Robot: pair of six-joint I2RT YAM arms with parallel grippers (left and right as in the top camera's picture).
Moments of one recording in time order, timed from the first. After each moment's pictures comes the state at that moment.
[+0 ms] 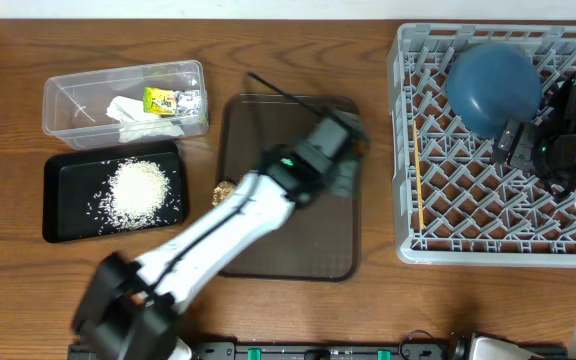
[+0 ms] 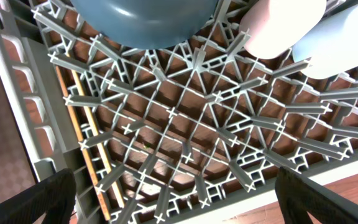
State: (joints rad) left arm -0.70 1.65 1.30 -0.68 -0.06 -0.41; right arm -0.21 1.40 1.41 -1.12 0.04 0.17
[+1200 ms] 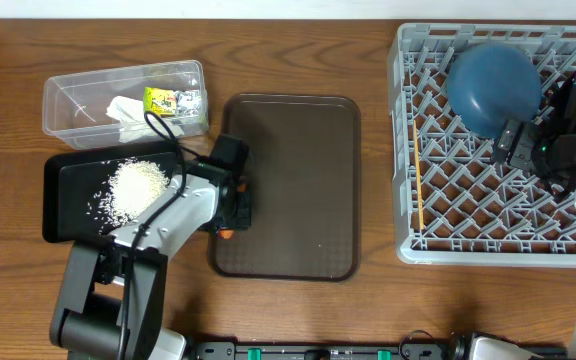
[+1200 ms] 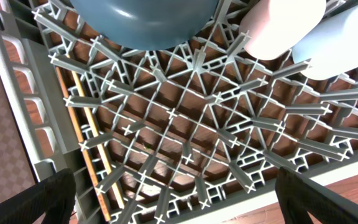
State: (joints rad) left arm -0.31 1.66 0.89 -0.73 0.00 -0.35; right arm -0.21 1.40 1.41 -1.11 0.04 0.17
